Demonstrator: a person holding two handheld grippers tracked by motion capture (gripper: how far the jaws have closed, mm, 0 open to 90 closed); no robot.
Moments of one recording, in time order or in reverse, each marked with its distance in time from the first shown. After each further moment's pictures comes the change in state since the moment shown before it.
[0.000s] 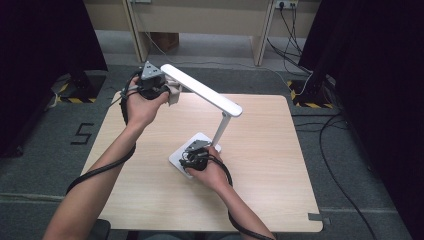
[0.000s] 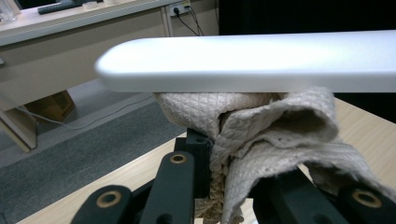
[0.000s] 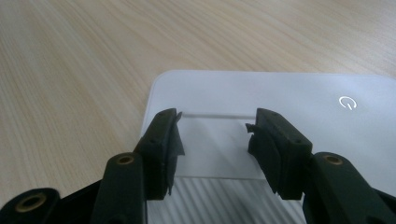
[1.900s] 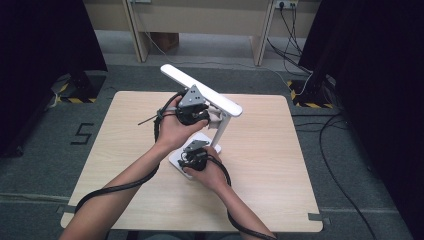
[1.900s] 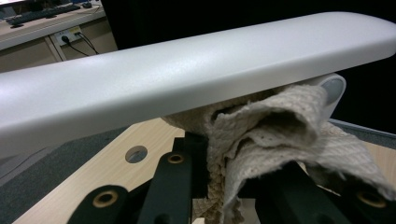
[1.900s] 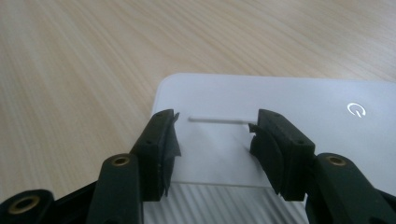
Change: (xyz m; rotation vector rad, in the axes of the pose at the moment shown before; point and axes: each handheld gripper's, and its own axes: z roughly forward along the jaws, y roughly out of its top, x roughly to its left) left arm -0.108 0.000 0.010 -0.057 -0.368 0.135; right arm 0.002 0.002 0.002 0.003 0.023 -0.034
